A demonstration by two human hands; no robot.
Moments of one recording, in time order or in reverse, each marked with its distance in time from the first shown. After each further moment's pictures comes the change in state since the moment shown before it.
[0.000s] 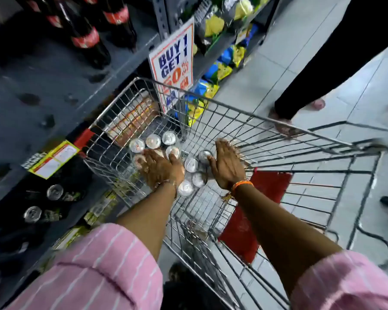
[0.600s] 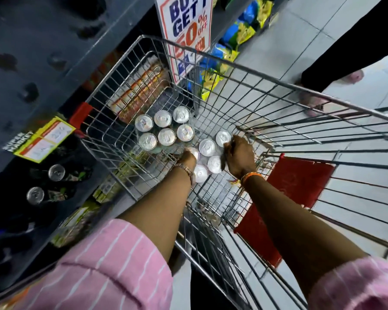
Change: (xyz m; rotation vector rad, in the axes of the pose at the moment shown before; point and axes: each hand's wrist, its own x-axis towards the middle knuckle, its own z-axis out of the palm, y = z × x) left_hand 0.029 -0.009 0.051 -0.546 -0.589 -0.364; right_hand 0.028 0.006 0.057 0.289 0.071 0.253
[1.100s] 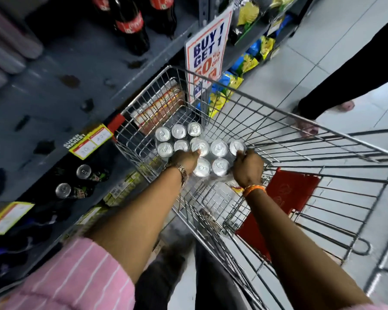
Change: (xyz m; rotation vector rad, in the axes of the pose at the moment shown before) left_hand -0.091 0.033 -0.070 0.432 0.114 0.210; right_hand -0.049 -0.063 -0.051 0.061 0.196 0.112
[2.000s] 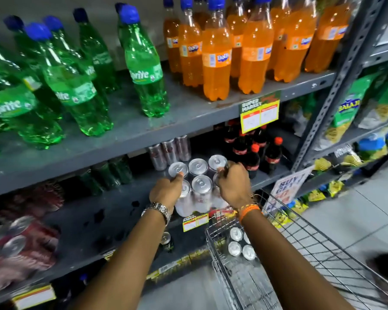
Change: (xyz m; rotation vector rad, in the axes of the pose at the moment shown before) left_hand -0.134 -0.057 -0.309 -0.514 0.711 0.049; right_hand -0.108 -0.373 -0.029 0.096 -0.126 -0.776
